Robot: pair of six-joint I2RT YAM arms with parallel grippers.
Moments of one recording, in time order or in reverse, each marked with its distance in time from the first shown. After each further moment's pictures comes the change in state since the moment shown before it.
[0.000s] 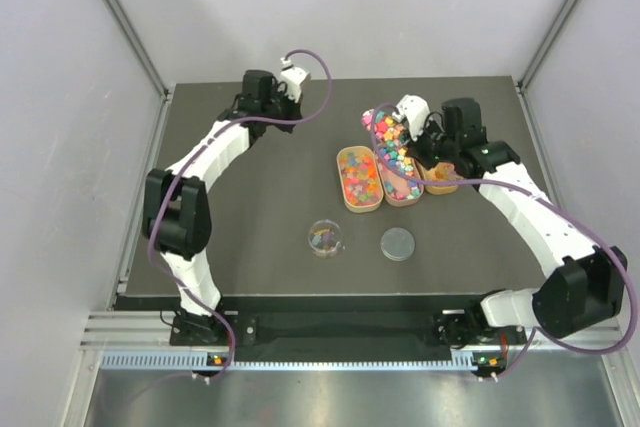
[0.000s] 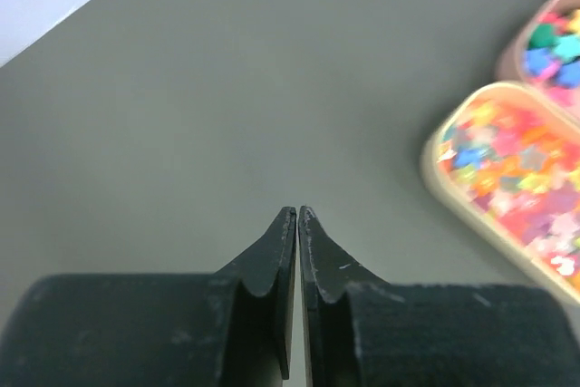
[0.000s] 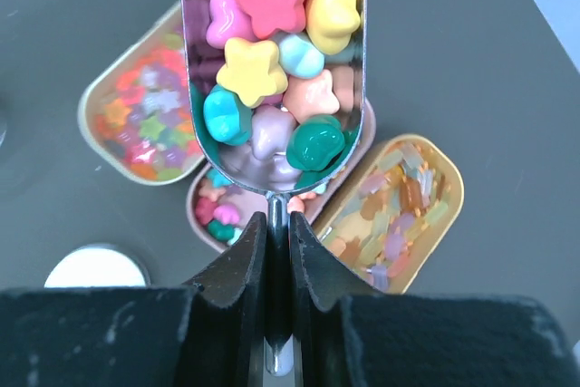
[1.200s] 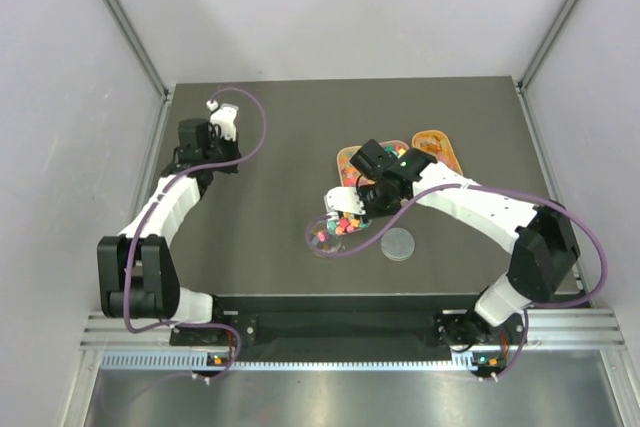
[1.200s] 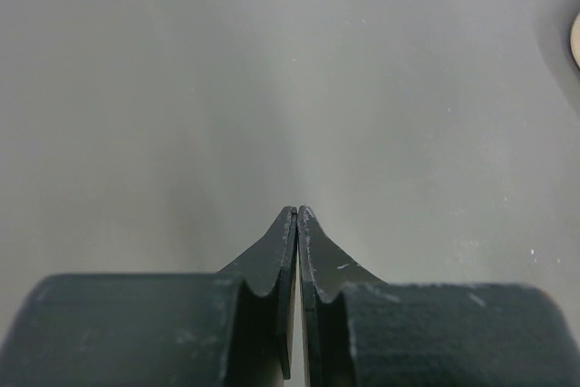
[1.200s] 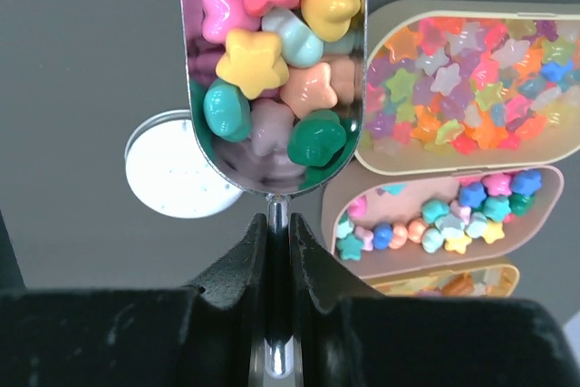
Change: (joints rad) left arm 0.284 -0.459 -0.576 0.062 -0.069 -0.071; right arm 0.462 0.241 0.138 -0.511 0.175 -0.502
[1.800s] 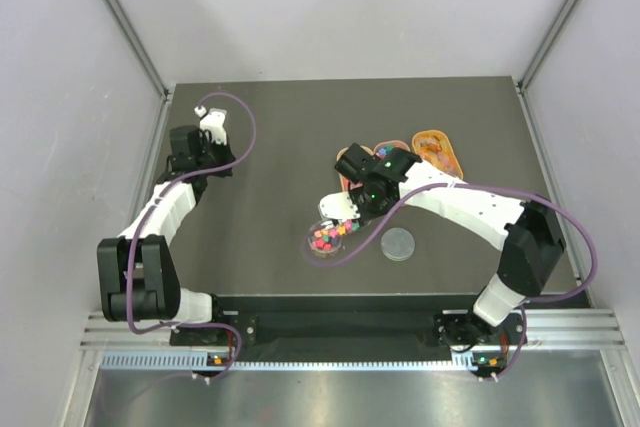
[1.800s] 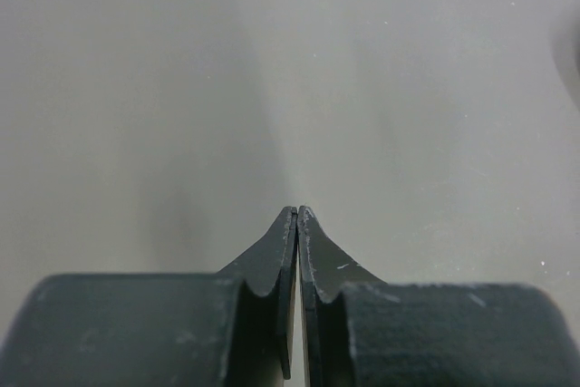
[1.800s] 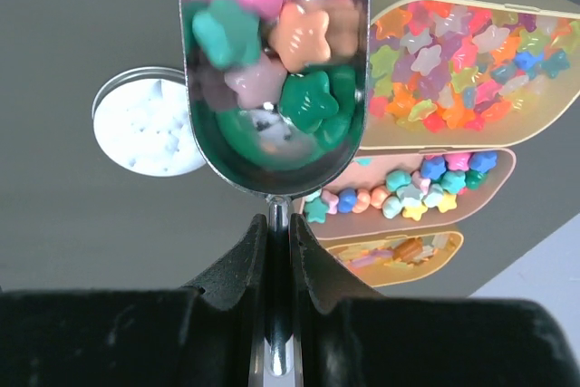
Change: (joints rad) left arm 0.067 -0.014 -0.084 0.100 0.045 -0.045; right arm 0.077 0.064 0.096 -0.095 0.169 -0.055
